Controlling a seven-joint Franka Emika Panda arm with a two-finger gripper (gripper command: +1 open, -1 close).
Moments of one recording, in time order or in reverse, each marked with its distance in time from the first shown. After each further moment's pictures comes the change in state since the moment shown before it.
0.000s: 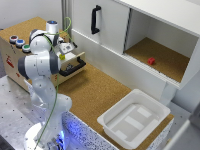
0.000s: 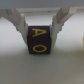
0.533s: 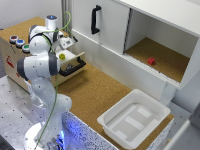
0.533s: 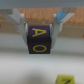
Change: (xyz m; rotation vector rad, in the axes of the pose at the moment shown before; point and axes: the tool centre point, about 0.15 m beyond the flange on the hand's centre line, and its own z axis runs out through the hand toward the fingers) arm 0.044 0.027 -0.101 -0.164 0.102 -0.046
